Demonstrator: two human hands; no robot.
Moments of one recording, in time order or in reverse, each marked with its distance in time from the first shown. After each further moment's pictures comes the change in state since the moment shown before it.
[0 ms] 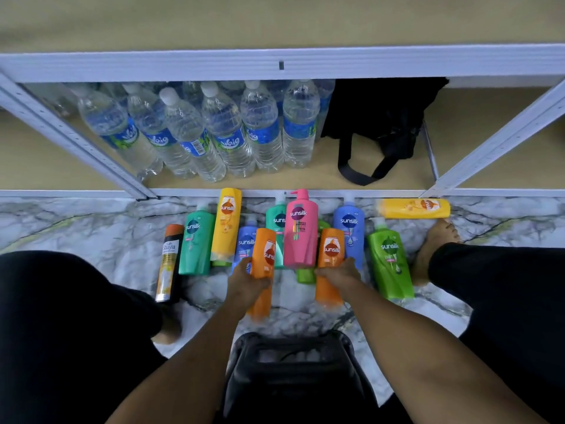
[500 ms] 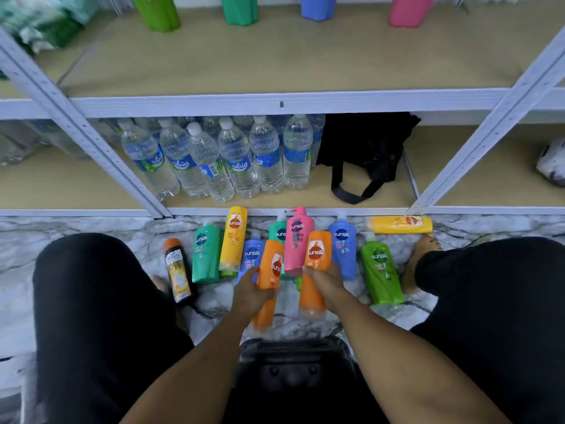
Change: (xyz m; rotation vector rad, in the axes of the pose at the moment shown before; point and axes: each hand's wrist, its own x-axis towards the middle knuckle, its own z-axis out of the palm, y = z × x) left_hand -0.055 -0.003 -0.007 -0.038 0.006 0.123; right_hand -0.104 -0.008 -0.005 0.459 -0.122 -0.275
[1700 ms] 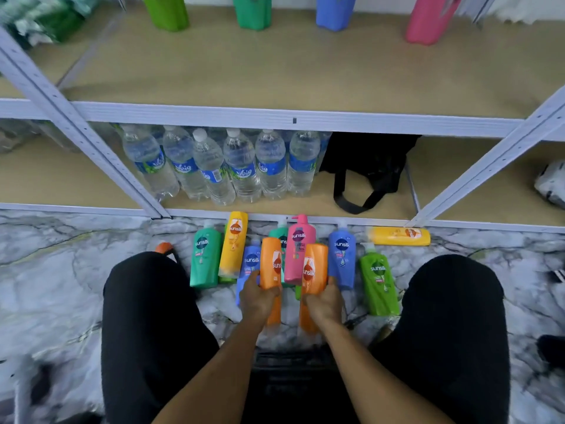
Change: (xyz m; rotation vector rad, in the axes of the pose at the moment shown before) left_hand -0.001 0.030 0.001 -0.119 0.099 -0.036; right_hand -0.039 -0.012 0.014 -0.364 0.183 -0.075
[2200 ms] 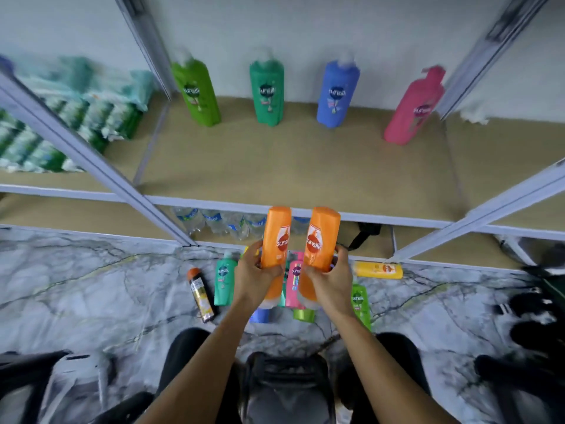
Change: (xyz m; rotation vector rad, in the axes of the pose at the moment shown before) left_hand -0.109 0.283 -0.140 -0.127 -0.037 0.249; right_hand -0.110 -0.277 -0.150 0.167 -0.055 -0.267
